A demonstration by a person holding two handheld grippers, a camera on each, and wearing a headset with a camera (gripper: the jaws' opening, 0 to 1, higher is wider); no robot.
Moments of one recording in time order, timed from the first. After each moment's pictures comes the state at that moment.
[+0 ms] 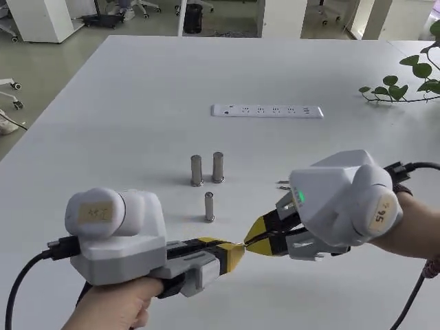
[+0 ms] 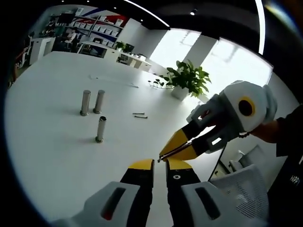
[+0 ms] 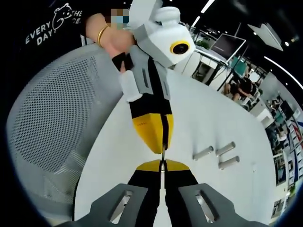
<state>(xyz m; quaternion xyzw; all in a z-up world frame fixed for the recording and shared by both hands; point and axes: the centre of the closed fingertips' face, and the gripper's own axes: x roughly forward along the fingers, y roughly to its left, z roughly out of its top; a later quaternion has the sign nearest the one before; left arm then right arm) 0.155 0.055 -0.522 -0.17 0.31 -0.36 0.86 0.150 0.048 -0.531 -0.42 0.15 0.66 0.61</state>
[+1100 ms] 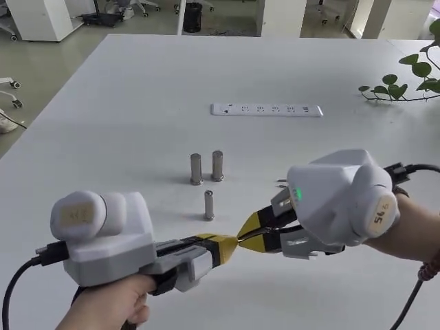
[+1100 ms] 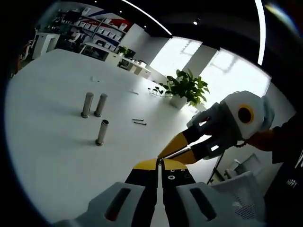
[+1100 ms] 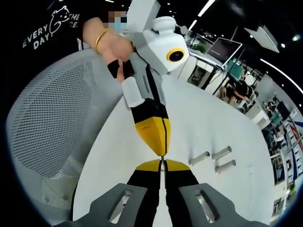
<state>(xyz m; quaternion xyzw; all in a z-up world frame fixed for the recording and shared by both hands) 0.157 0.060 -0.514 -0.20 0.28 -0.36 0.86 0.153 0.058 -0.522 -0.41 0.13 0.65 0.63</state>
